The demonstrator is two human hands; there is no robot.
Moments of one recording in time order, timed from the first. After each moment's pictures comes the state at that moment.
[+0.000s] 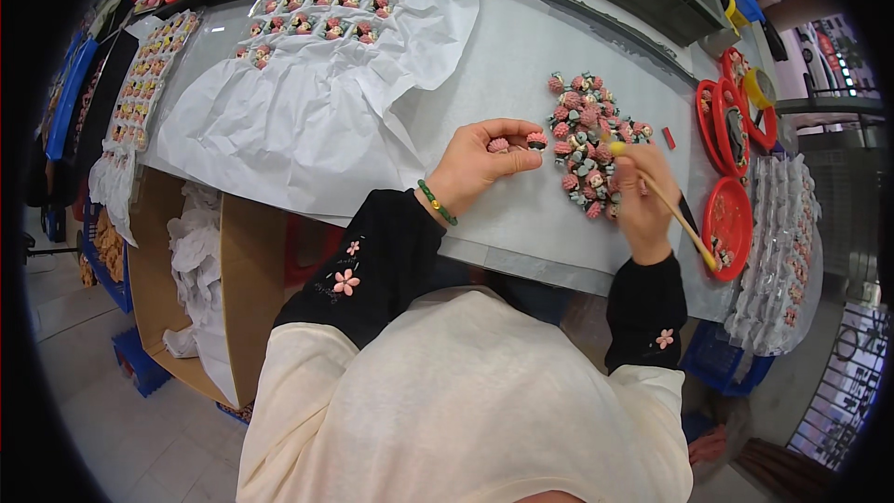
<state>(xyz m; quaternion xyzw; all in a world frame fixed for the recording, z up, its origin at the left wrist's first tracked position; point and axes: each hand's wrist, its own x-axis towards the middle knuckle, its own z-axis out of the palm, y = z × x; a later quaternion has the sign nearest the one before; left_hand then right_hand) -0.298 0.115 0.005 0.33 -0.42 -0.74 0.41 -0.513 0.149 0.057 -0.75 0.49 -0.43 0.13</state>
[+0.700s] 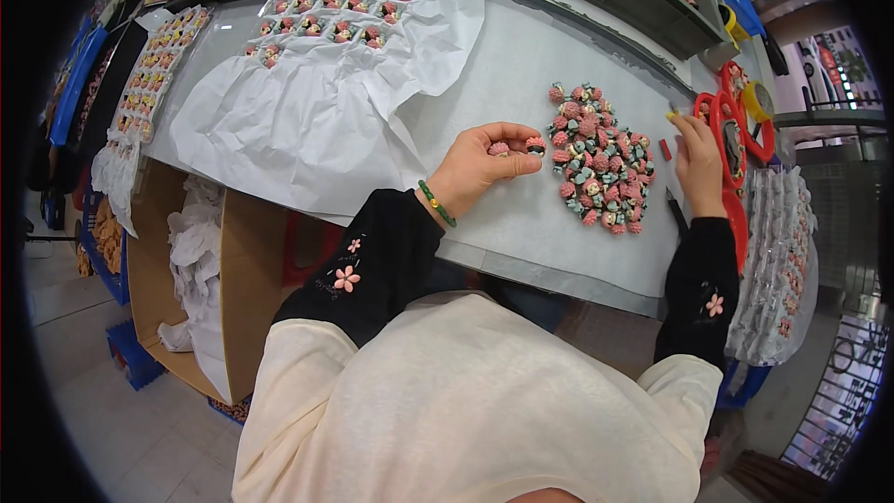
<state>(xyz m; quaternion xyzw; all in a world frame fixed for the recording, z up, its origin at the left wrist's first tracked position) -0.299 0.113 0.006 0.32 -0.38 -0.77 0.40 -0.621 0.084 0.066 -0.83 0.53 -0.16 -0.11</state>
